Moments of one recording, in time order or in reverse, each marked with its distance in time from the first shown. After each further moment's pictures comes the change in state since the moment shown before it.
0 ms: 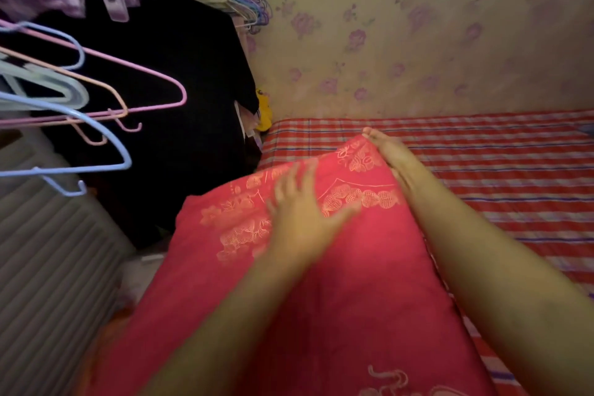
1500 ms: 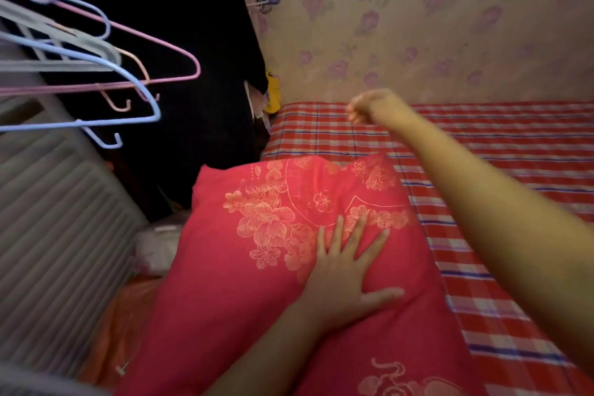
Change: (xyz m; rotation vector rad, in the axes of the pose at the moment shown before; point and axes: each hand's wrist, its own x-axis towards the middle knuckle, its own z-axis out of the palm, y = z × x) left_hand -0.091 -0.003 0.075 0.222 -0.305 0.369; right_hand -0.032 -0.042 0.027 -0.537 -0.203 -0.276
